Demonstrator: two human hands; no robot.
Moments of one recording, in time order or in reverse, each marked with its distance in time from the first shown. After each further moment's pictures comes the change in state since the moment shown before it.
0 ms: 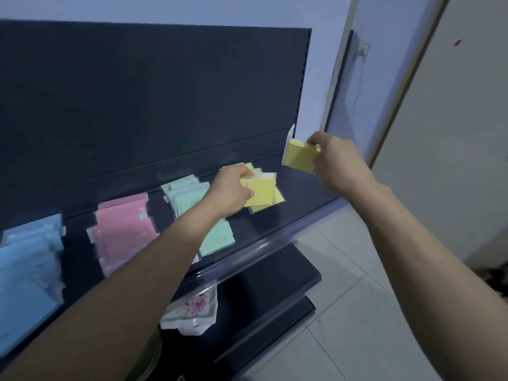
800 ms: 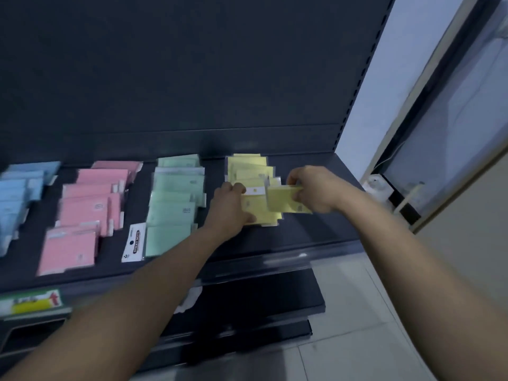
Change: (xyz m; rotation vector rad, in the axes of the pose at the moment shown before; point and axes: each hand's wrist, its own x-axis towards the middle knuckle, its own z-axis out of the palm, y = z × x) left_hand 0.088 -0.041 0.124 0.256 0.159 -0.337; right_hand 0.141 0.081 0.097 -0.078 -0.644 -0.451
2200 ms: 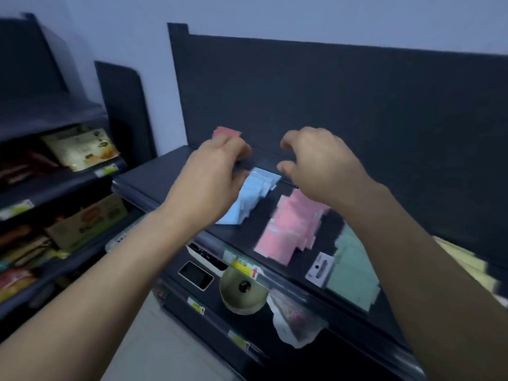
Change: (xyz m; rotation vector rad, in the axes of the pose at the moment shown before) left_hand -0.217 -0.100 -0.271 0.374 0.761 -0.210; right_hand -0.027 -0.337 -0.029 -0.123 0.373 -0.891
